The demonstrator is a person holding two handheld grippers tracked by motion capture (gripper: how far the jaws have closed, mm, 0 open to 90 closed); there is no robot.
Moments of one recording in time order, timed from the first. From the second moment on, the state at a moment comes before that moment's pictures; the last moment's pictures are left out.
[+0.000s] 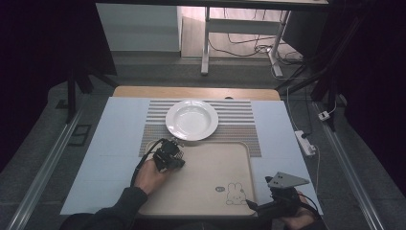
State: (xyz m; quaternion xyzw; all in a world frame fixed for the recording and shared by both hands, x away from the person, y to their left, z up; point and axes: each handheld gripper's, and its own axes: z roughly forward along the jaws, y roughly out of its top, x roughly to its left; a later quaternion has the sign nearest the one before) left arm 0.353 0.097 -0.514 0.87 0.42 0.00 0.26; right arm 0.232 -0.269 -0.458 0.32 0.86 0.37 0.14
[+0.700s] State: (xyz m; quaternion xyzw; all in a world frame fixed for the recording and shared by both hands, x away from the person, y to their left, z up) left arm 0.364 0.142 -0.514 0.85 0.48 0.03 0.24; right arm 0.232 -0.269 -0.459 0.32 0.86 0.37 0.14
